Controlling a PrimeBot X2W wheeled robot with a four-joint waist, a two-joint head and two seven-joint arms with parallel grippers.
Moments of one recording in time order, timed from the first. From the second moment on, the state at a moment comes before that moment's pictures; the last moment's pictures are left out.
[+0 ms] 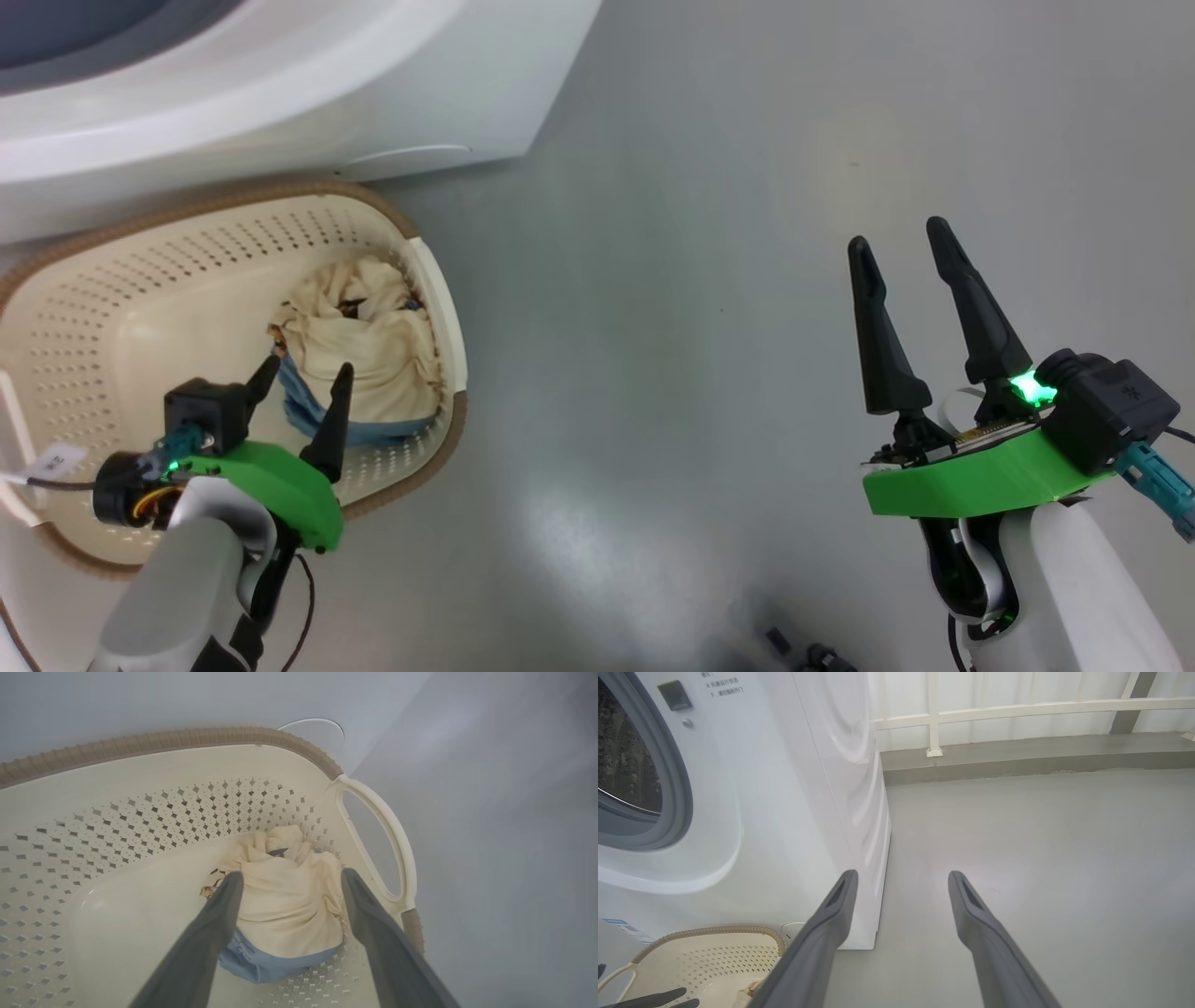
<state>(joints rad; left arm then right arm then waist) -0.66 0.23 -0.38 0.96 -0.41 -0.13 -0.26 -0.28 -0.05 0.13 0.04 0.29 0.13 -0.25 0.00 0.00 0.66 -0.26</state>
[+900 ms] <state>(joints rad) -0.90 0.37 -0.72 1.17 -0.67 -0.13 -0.17 -0.33 -0.04 0.19 0.00 0.36 0.13 -0.25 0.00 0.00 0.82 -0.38</state>
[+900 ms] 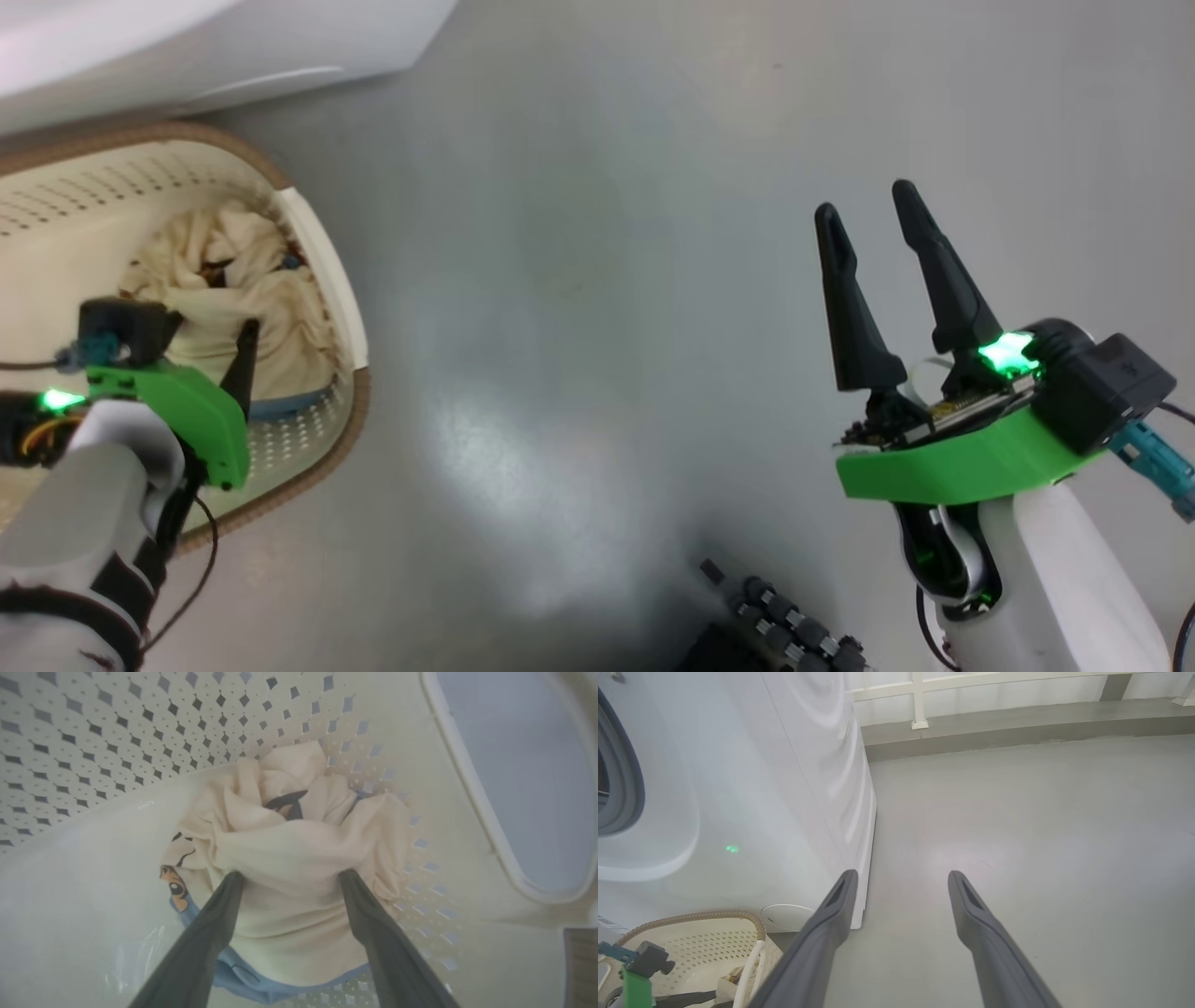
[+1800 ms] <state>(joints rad) -0.98 0.39 -0.81 1.20 -0.84 -0.13 -0.18 -0.35 -0.04 0.21 -0.03 0.38 0.13 -0.25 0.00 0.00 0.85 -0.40</state>
